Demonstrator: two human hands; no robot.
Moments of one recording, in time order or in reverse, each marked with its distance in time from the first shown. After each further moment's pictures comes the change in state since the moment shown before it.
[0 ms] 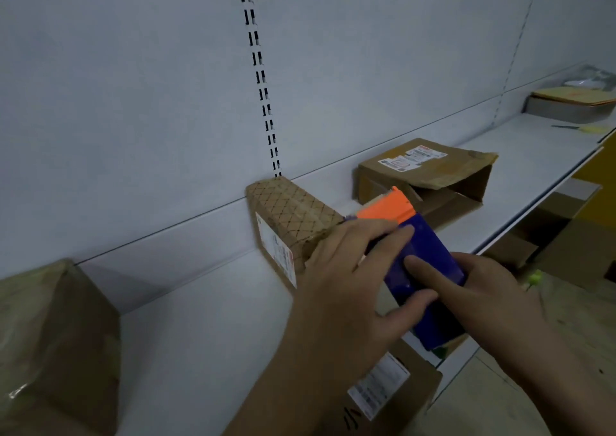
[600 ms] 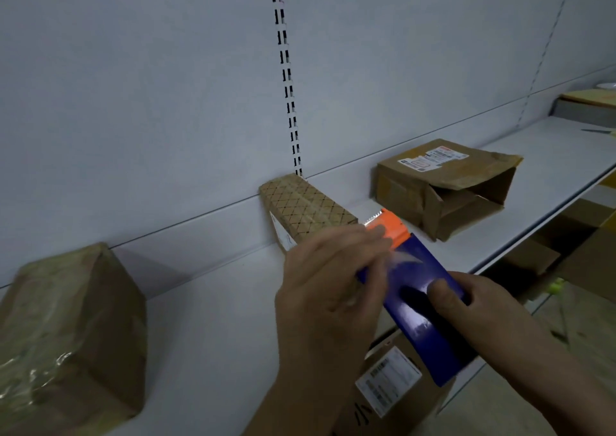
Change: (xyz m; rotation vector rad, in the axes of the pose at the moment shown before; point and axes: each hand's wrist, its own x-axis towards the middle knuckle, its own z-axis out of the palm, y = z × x) left_hand -0.023 -0.001 -0.018 -0.132 0.416 -0.112; right_hand -0.015 -0.007 0.013 -0.108 -0.191 0.062
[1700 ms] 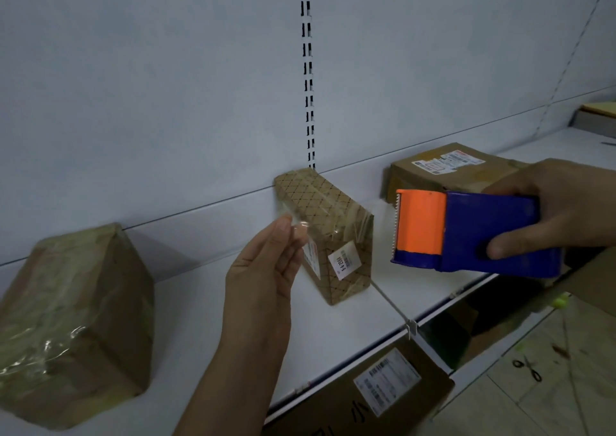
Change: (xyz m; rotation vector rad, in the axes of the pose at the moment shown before) left_hand 0.012 -0.040 -0.030 -0.955 0.356 -1.136; right_hand 0.070 -0.055 -0.114 -0.612 -0.349 -0.390
